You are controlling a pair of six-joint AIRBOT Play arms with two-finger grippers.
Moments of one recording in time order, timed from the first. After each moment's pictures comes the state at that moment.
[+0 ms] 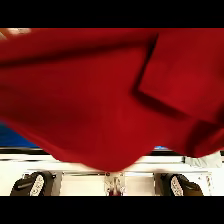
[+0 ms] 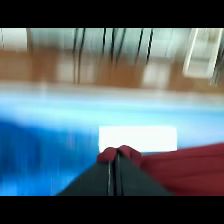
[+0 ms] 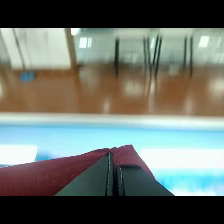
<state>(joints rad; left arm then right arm) 0.28 -0.54 1.62 1.12 -1.33 -1.52 -0.36 -0.81 1.79 -1.06 1.19 1.34</state>
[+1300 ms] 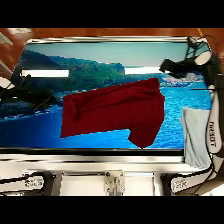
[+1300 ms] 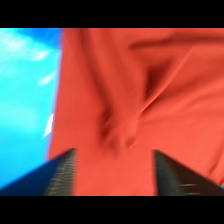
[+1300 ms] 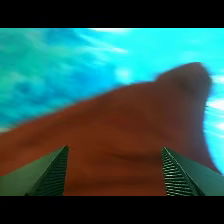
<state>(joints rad) 0.23 -1.43 1.22 1.11 -1.25 -1.56 -0.13 -1.68 1.72 -1.17 1.03 1.47</state>
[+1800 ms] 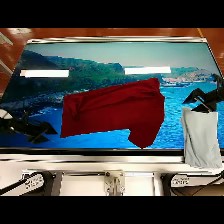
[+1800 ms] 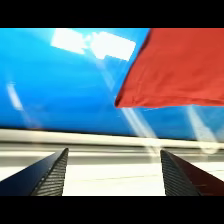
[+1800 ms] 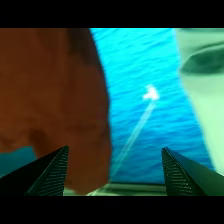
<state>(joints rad) 0.41 -1.23 0.69 1.08 -1.30 -1.39 -0.51 -1.59 1.49 -1.13 1.57 1.43</state>
